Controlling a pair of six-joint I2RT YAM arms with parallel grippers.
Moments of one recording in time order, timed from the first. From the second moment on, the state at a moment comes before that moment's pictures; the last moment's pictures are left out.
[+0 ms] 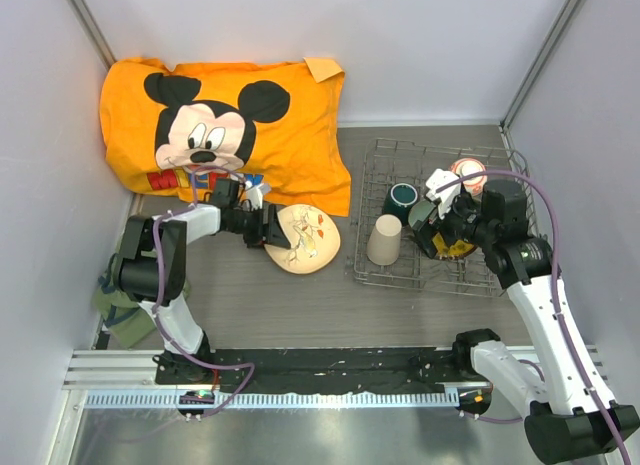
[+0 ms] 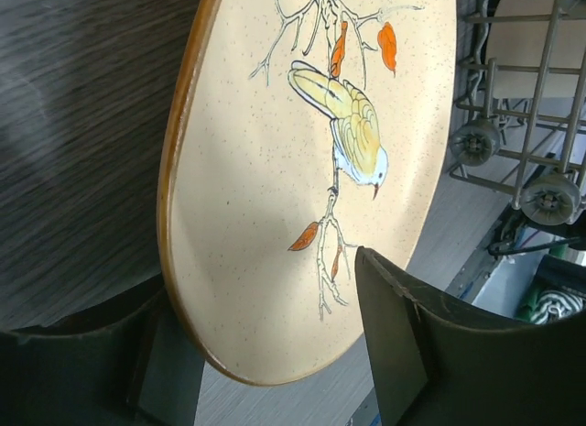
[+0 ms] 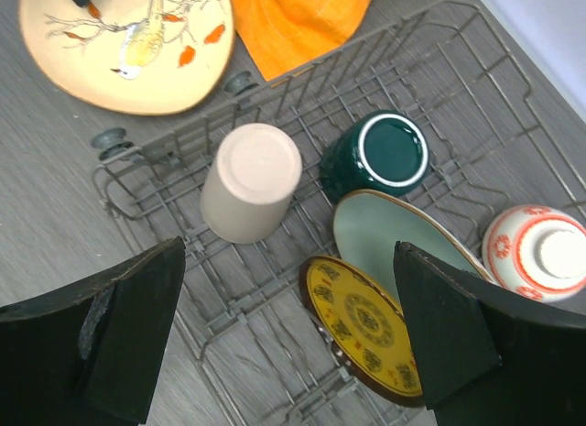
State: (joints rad) left arm -0.17 1.78 0.96 -0.29 0.77 -0.19; right arm 0.16 0.85 0.98 -0.65 -0.50 -0.53
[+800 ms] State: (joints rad) left arm -0.17 1.70 1.00 -0.38 0.44 -0.10; right arm 0.16 0.97 1.10 -0.68 -0.02 -0.81
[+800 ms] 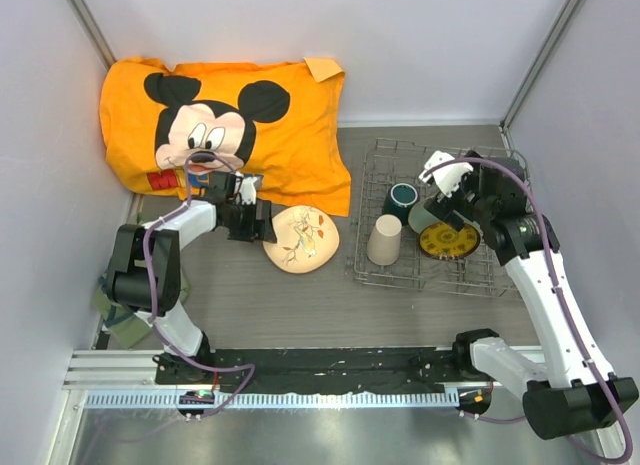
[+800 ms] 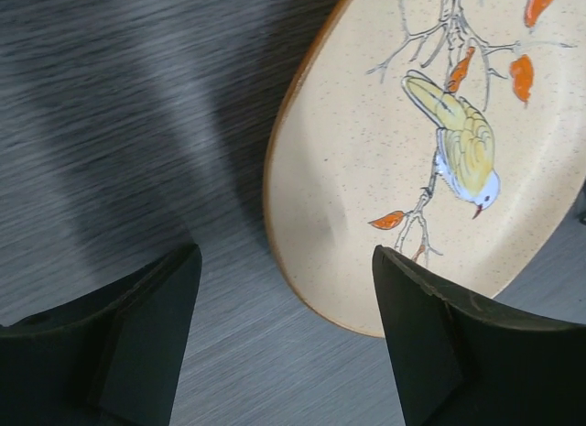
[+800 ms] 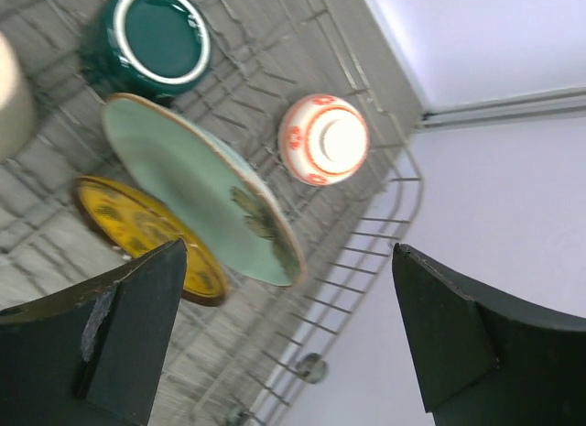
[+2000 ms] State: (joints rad) left arm -0.17 1.48 1.03 -0.44 0.25 0.02; right arm 0.14 1.35 1.23 -0.78 0.06 -1.10
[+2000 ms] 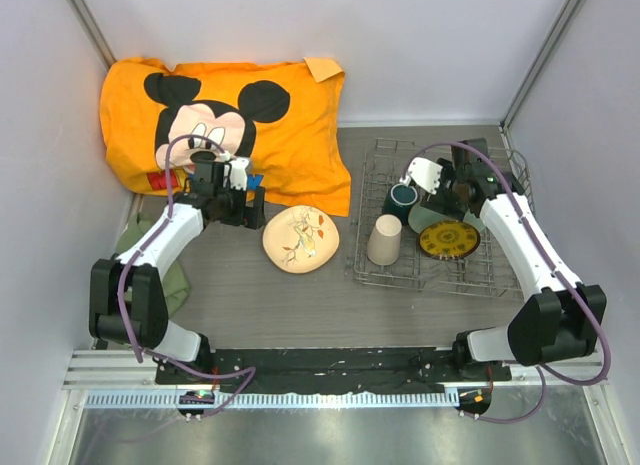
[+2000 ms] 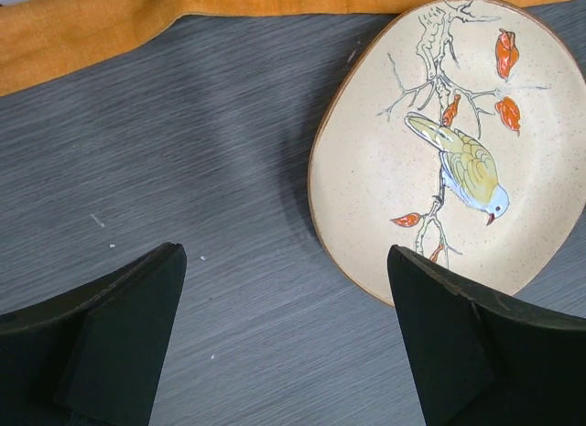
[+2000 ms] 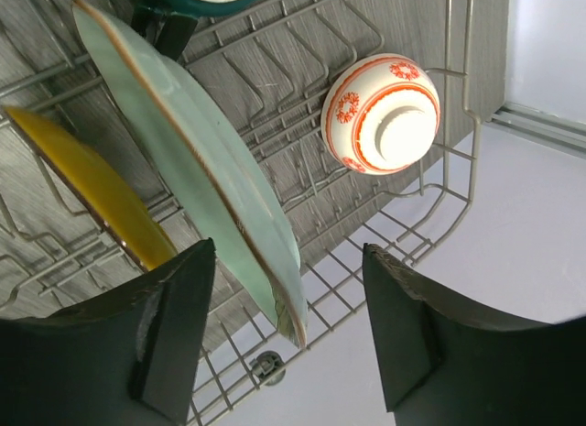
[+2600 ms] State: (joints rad) left arm -0.17 1.48 1.03 -0.44 0.25 0.03; right arm 0.11 1.42 1.21 -0.73 0.03 -1.10
